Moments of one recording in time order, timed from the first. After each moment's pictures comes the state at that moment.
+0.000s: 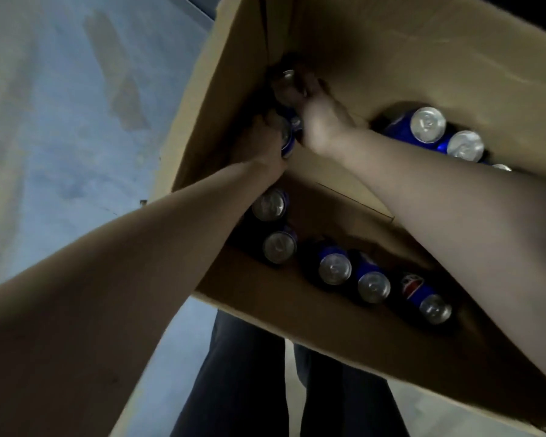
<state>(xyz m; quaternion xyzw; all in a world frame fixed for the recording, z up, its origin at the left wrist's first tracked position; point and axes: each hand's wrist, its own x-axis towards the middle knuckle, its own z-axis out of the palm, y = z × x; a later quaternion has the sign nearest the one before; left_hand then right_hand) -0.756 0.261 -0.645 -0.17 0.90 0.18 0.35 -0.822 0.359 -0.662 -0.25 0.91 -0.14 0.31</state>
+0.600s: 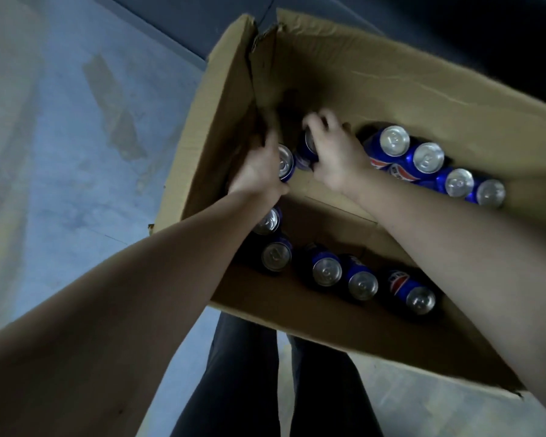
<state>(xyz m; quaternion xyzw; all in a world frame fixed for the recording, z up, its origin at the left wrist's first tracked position) -0.752 0.269 -0.601 -0.16 0.90 0.26 0.31 -0.800 0.399 -0.618 -0.17 0.95 -0.09 0.26</state>
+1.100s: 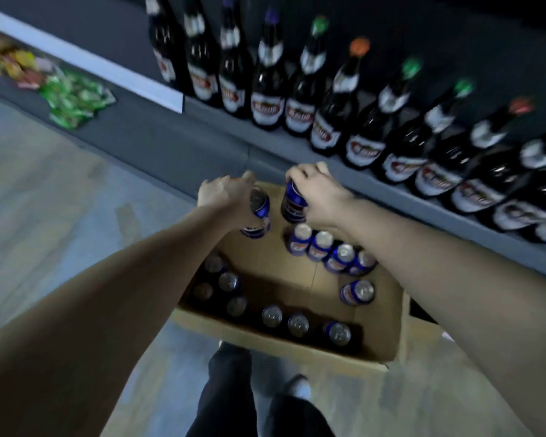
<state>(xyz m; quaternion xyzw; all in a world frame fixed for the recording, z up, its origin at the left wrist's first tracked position) -0.739 0.311 -0.326 0.01 0.98 0.04 0.17 -0.779 0.488 -0.344 -0.26 0.95 -0.07 0.16</state>
